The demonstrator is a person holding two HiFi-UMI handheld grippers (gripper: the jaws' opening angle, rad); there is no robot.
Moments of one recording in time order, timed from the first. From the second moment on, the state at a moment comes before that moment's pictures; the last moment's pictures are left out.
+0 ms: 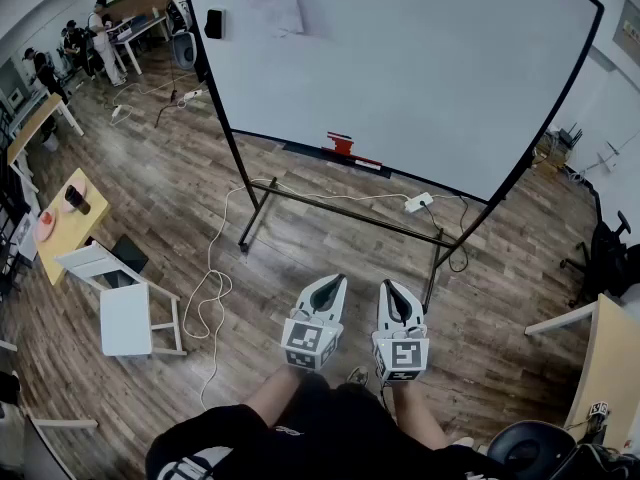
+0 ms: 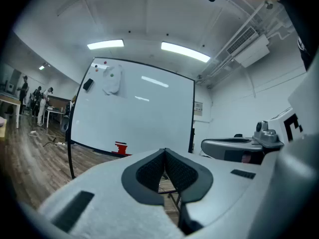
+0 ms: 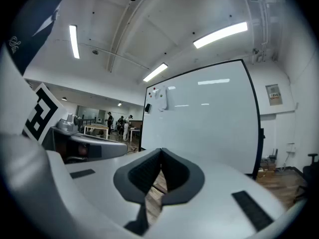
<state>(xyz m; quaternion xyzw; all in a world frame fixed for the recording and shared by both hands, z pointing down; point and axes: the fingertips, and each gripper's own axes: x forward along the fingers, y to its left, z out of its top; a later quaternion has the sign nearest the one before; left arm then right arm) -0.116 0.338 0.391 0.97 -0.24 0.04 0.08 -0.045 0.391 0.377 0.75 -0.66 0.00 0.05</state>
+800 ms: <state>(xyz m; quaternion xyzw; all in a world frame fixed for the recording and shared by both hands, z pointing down) -0.170 0.231 0.436 0.96 -0.23 0.05 0.13 -0.097 0.282 0.413 0.75 -0.66 0.03 0.09</state>
